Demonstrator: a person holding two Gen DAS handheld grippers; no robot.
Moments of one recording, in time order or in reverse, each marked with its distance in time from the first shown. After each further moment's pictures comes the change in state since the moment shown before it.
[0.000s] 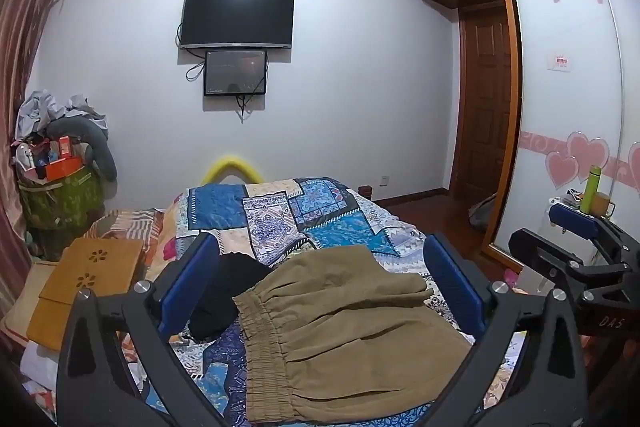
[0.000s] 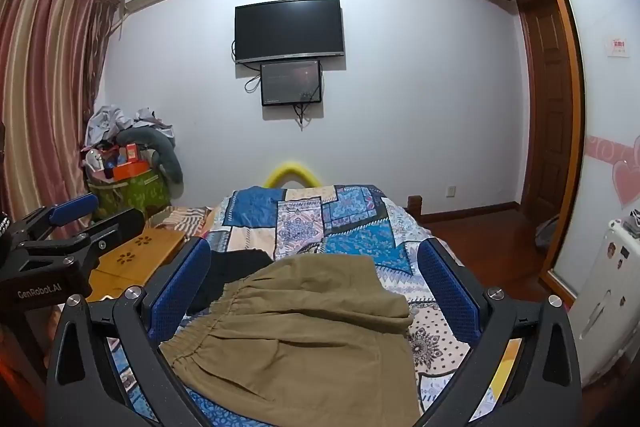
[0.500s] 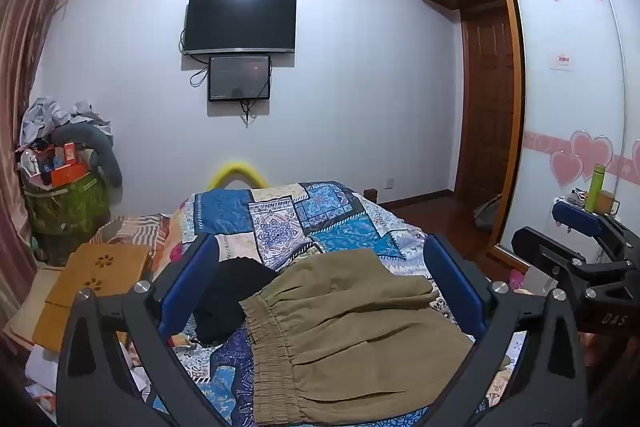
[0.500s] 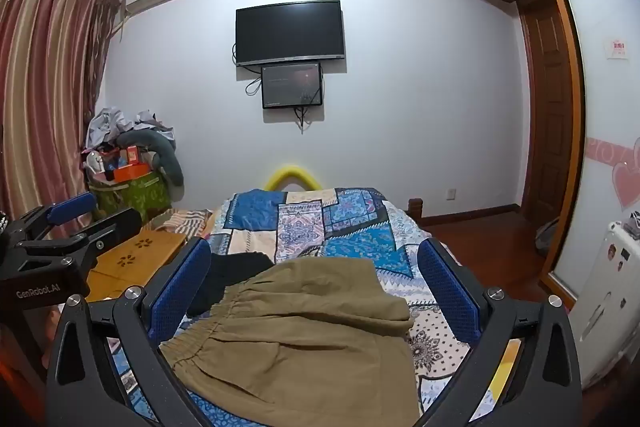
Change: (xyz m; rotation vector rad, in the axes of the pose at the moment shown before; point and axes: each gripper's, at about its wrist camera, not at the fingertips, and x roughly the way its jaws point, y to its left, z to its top) left arm -0.007 -0.003 0.004 0.013 -0.019 0.028; right arm -0.001 0.001 0.001 0.001 -0.008 0.004
